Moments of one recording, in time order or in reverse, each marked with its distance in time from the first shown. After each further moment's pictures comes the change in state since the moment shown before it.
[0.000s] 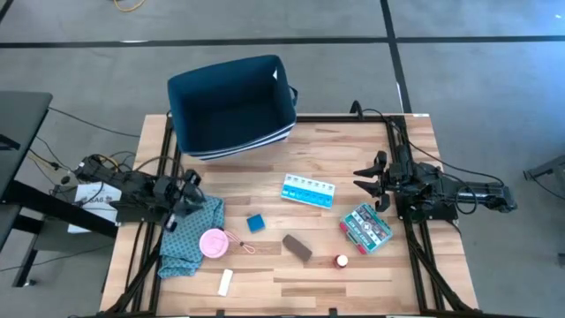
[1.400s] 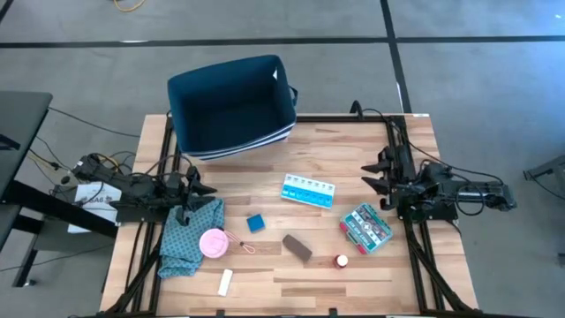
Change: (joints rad) left arm 0.000 0.050 0.018 -0.159 -0.220 -0.097; right arm 0.021 0.000 0.000 0.256 -0.015 -0.091
